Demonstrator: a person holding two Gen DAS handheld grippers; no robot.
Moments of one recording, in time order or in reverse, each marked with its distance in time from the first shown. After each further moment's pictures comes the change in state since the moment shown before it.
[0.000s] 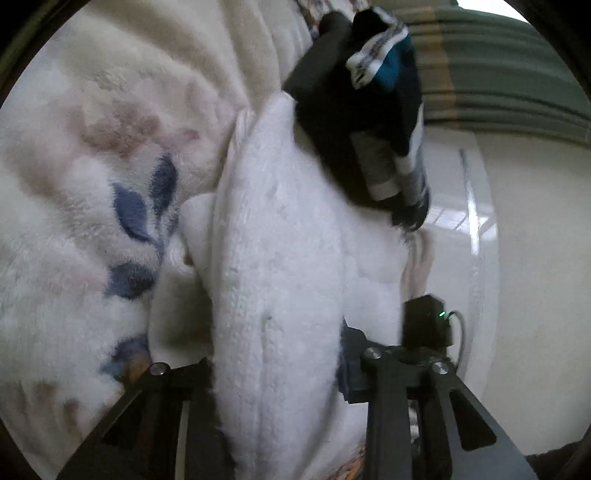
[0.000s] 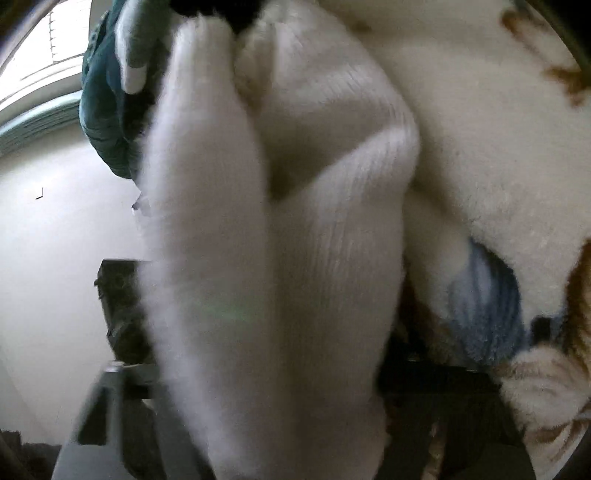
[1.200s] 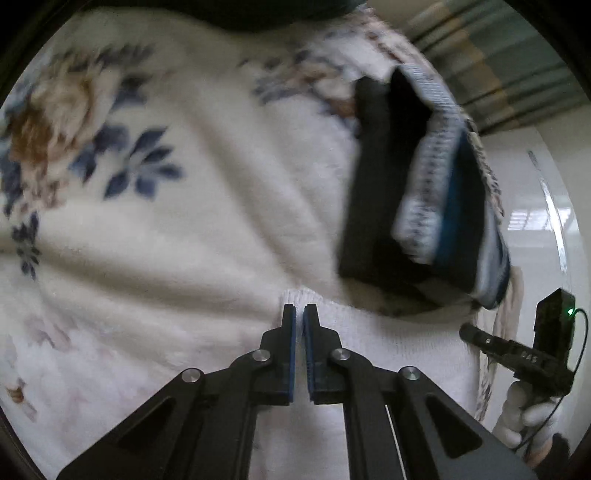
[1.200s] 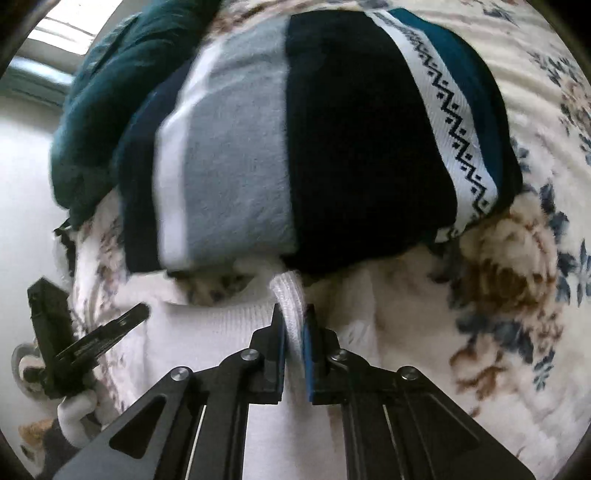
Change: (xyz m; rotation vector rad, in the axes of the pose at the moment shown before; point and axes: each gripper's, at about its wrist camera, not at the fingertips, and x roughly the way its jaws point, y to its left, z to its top) left arm -0.006 -0.022 0.104 0.135 -0.131 0.446; right arm -0.073 0.105 0.091 -0.195 -0.303 -0.472
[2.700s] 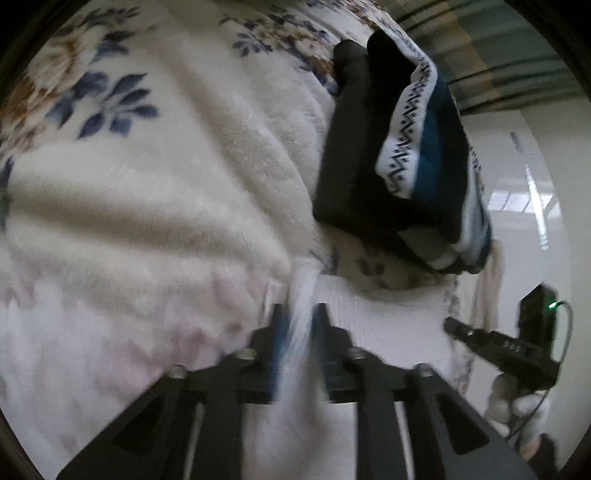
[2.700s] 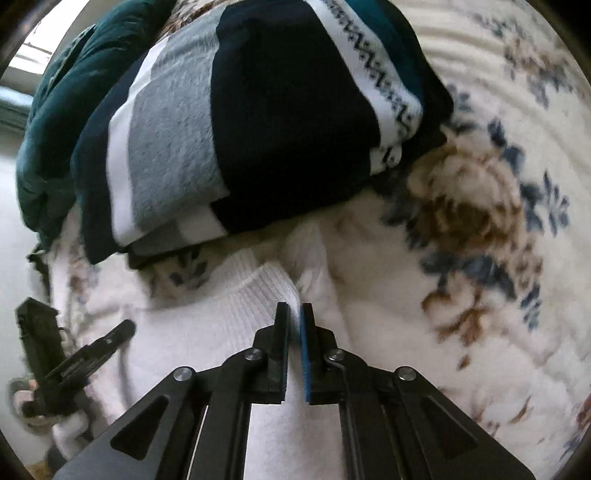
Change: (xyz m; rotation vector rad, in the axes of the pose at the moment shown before) left arm -0.004 -0.008 -0.031 0.012 0.091 -0.117; right arm -0.006 -0.025 -0.034 0.141 0.018 -0.064
